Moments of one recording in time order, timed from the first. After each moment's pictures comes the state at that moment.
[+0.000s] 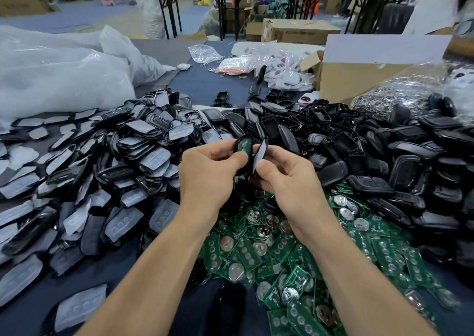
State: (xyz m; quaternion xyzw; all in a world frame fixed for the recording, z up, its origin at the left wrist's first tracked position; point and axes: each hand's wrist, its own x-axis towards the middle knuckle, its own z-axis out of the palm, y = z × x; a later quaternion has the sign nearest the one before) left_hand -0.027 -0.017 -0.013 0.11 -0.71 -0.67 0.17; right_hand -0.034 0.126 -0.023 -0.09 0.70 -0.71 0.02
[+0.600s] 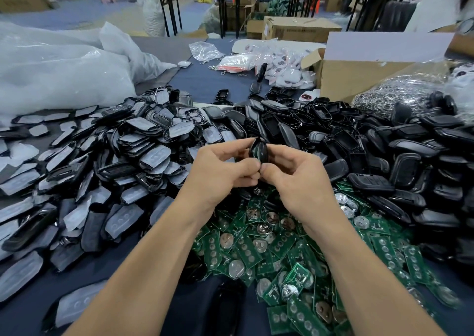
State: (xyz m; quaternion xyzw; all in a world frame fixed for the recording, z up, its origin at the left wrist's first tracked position) left_hand -0.026 -0.025 -0.008 -0.01 -0.68 -0.74 0.01; right_hand -0.040 0.139 -0.025 -0.12 0.77 -0.63 -0.02
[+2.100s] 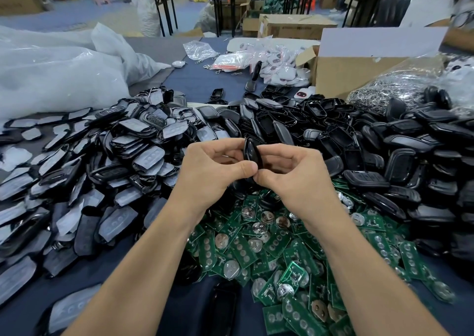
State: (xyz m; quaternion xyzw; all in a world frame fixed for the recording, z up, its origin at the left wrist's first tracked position) left_hand -0.024 -0.029 -0.008 -0.04 -0.74 -0.66 0.08; right_hand -0.036 0.147 -0.016 -0.12 0.77 -0.63 -0.03
